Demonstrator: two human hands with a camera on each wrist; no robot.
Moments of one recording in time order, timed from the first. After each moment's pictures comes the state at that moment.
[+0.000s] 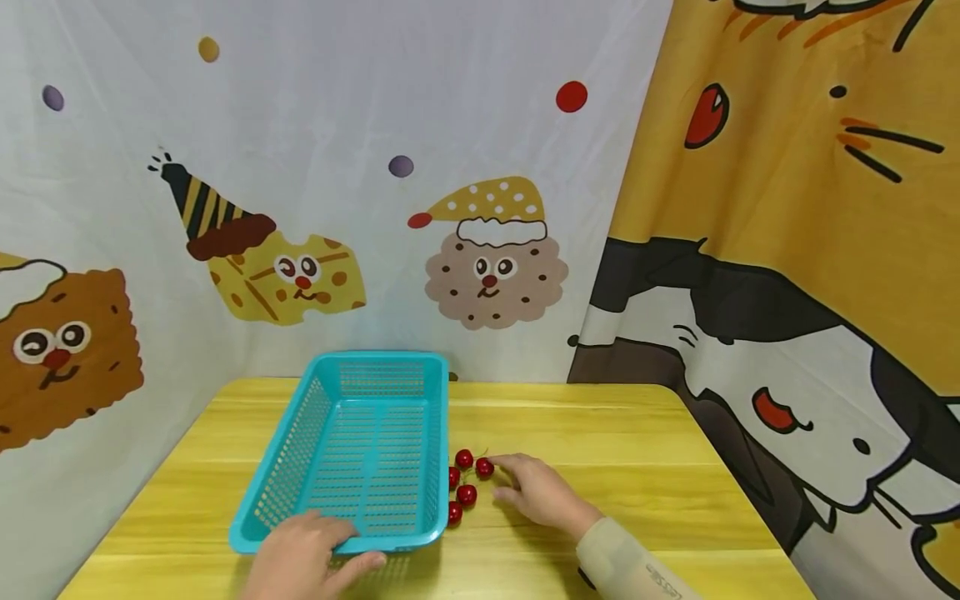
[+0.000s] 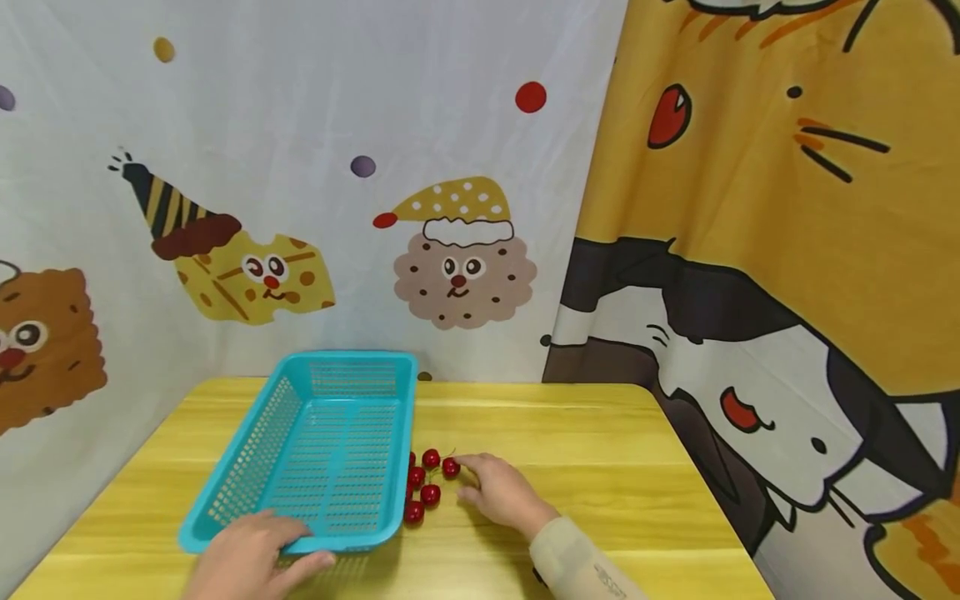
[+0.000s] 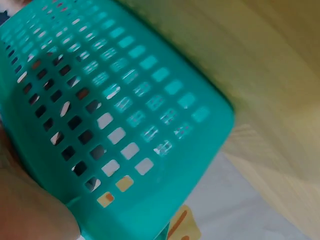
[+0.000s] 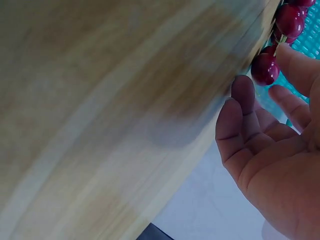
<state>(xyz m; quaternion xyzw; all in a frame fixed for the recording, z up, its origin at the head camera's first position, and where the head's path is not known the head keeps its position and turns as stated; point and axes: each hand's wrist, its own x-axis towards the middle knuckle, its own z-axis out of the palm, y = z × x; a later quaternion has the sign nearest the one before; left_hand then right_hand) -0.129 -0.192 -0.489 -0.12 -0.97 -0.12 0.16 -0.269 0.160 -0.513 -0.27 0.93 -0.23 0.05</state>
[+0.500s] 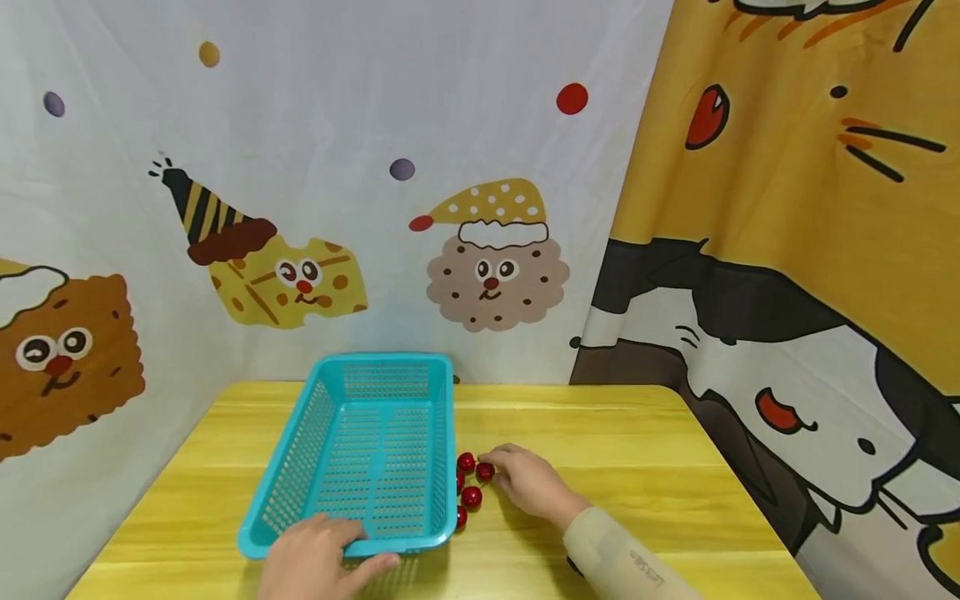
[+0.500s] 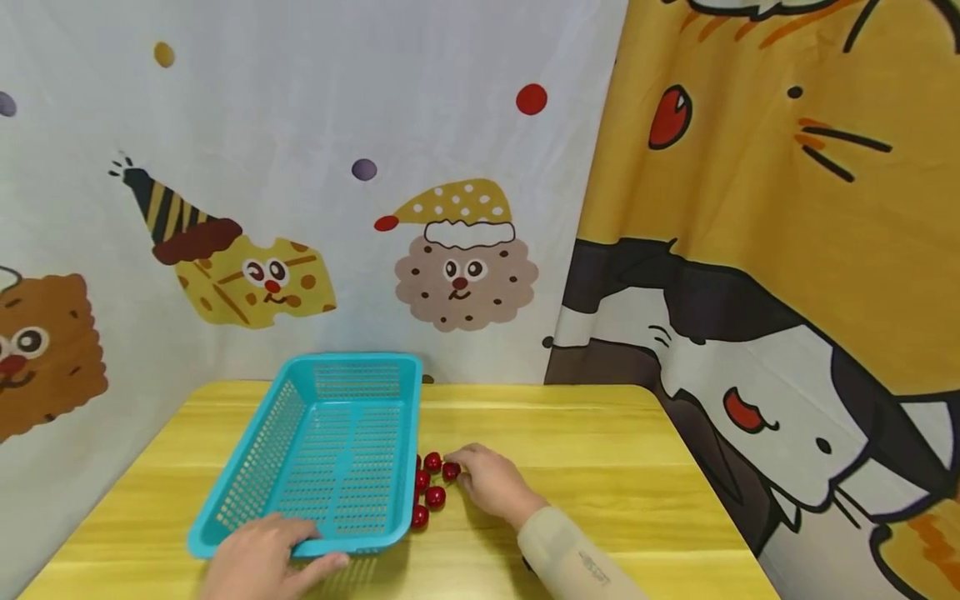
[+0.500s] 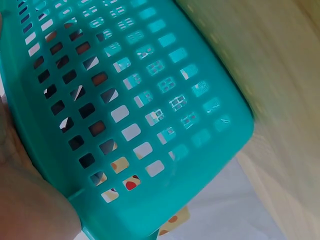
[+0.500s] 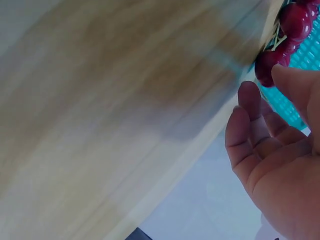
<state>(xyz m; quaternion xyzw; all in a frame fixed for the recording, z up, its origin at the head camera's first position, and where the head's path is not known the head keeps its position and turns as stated) -0.133 -0.179 -0.486 -0.05 -0.98 -0.13 0.11 -0.285 0.142 -0.518 -0.32 0.93 -0.17 -0.03</state>
